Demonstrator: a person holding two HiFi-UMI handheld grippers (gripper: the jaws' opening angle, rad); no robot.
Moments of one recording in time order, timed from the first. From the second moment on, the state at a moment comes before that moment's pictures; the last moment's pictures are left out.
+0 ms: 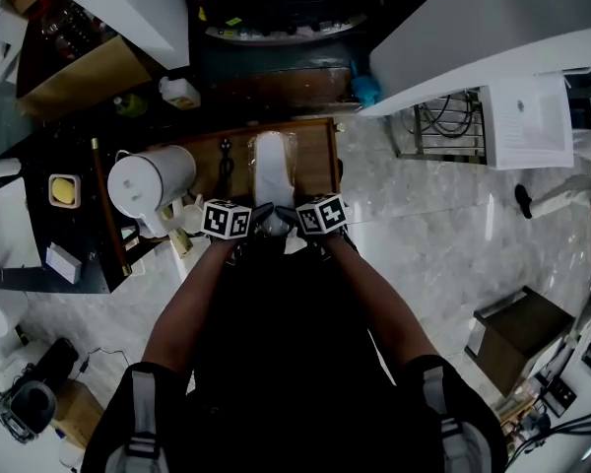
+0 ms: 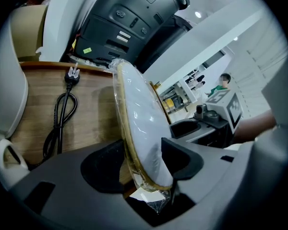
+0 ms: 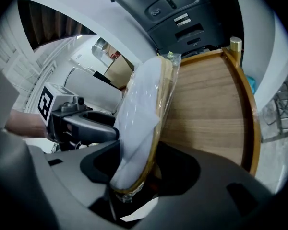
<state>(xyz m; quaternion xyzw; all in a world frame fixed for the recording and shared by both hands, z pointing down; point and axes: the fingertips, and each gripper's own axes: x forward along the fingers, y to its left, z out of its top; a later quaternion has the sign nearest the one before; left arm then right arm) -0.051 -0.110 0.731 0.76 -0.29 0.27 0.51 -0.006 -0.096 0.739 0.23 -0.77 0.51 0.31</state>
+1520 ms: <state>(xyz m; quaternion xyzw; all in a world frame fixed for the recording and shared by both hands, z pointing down) -0.063 -0.107 0.773 0.74 -0.29 0.35 0.50 -0.017 -0.102 0.764 0.24 -0.78 0.46 0.36</state>
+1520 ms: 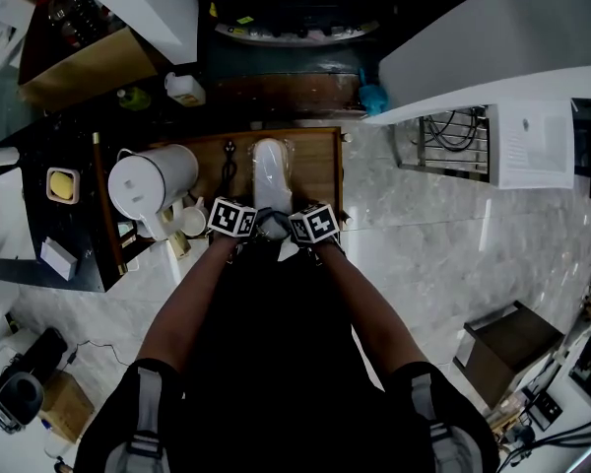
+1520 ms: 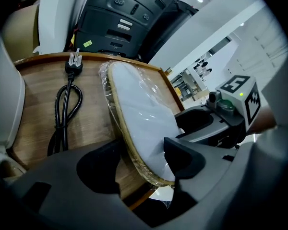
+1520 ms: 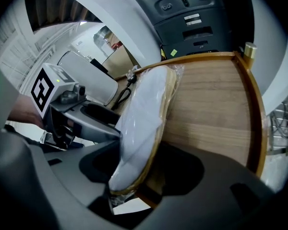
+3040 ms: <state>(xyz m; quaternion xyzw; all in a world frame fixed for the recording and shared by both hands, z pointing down) -0.062 -0.108 0.677 0.82 -0.30 0.23 0.43 0.009 -0.101 0.684 0.28 -0.83 0.40 0.27</state>
